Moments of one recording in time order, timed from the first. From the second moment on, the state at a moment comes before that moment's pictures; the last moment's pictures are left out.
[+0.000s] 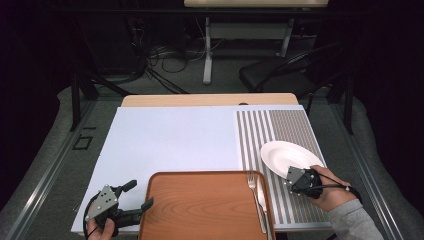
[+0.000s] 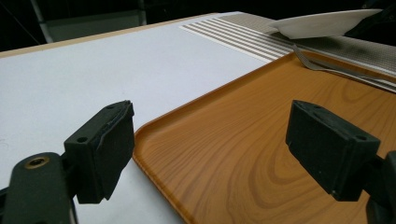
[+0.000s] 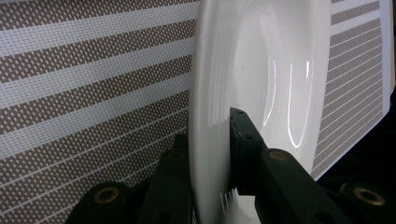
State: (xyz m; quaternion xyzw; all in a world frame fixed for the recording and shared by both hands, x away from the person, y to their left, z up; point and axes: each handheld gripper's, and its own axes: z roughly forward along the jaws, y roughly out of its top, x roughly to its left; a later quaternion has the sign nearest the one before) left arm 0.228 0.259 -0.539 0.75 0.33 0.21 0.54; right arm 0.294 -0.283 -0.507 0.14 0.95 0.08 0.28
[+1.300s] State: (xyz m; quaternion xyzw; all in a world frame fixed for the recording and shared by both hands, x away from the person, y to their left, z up) left arm 0.228 0.259 -0.539 0.75 0.33 0.21 0.54; right arm 0.267 -0.281 -0.502 0.10 0.91 0.15 0.38
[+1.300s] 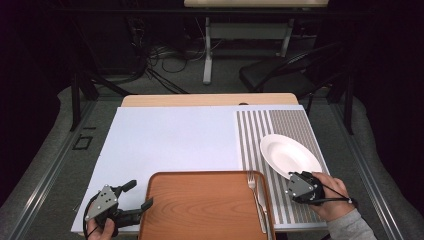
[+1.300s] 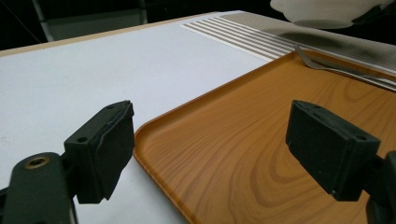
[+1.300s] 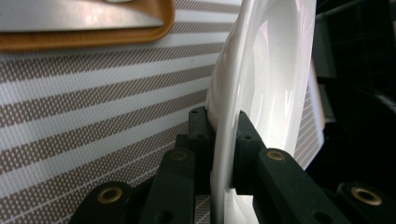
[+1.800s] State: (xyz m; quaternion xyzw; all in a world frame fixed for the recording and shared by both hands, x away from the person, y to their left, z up) left arm 0.228 0.259 -0.539 0.75 0.33 0.21 0.54; right arm 0.242 -0.278 -0.496 0.10 0.88 0.17 0.44
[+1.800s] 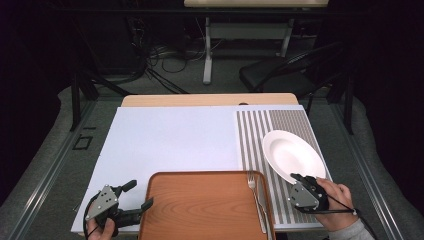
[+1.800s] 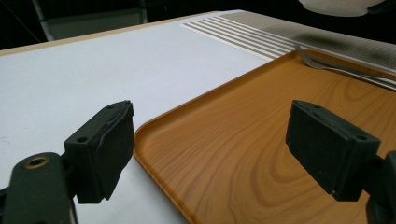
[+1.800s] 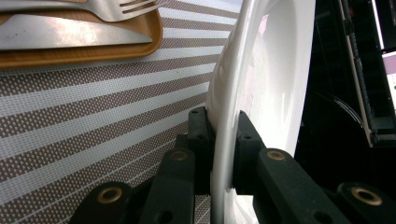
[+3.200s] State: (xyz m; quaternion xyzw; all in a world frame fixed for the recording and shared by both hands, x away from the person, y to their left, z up) left arm 0.228 0.261 -0.539 0.74 0.34 0.21 0.54; right arm 0.194 -0.194 -0.480 -0.03 0.85 0.25 0.46
